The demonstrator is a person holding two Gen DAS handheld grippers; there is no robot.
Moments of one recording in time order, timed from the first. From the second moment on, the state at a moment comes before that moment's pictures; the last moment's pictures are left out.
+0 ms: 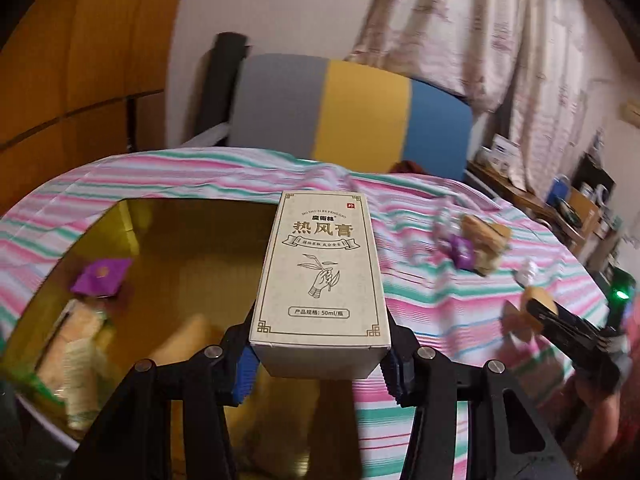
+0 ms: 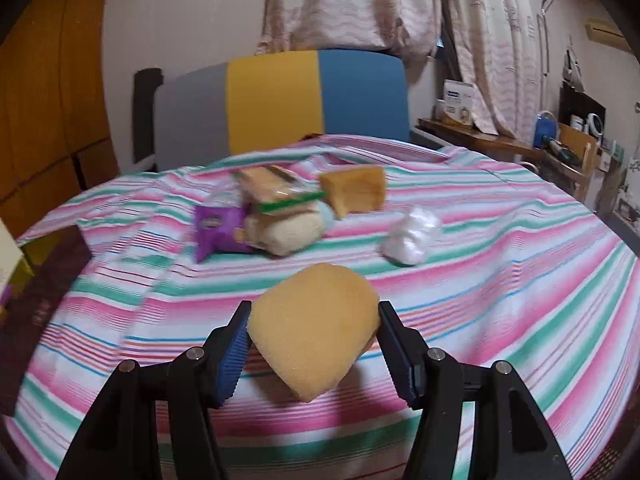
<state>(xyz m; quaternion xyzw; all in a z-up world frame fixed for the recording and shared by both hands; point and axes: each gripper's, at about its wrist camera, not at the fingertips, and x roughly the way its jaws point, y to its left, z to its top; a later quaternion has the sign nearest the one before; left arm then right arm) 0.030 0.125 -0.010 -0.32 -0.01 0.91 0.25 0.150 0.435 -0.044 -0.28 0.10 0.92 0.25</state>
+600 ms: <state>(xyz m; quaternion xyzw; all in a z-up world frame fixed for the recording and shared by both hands) -0.034 0.044 -0.037 -0.37 -0.02 0.92 0.12 0.110 0.319 0.002 -0.24 0.12 0.96 0.08</state>
